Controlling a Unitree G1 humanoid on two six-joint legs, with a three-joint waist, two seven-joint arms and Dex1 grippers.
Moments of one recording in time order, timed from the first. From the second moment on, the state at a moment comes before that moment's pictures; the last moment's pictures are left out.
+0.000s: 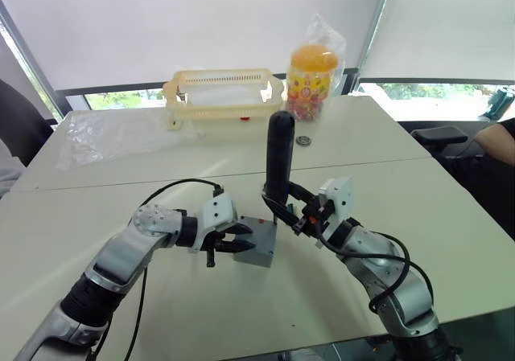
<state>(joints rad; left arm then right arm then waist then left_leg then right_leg) -0.43 0.66 -0.29 -0.26 -0.27 0.54 -1.06 -0.19 -0.32 0.17 -0.43 0.33 0.36 0.46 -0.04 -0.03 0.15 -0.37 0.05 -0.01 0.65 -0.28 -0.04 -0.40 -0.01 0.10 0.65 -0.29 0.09</state>
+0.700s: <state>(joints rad) -0.43 0.67 -0.28 -0.28 -0.29 0.53 -1.08 -0.72 -0.37 -0.27 -0.51 0.85 1.00 0.18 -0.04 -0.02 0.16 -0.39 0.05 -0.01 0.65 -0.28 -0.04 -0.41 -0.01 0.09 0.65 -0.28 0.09</state>
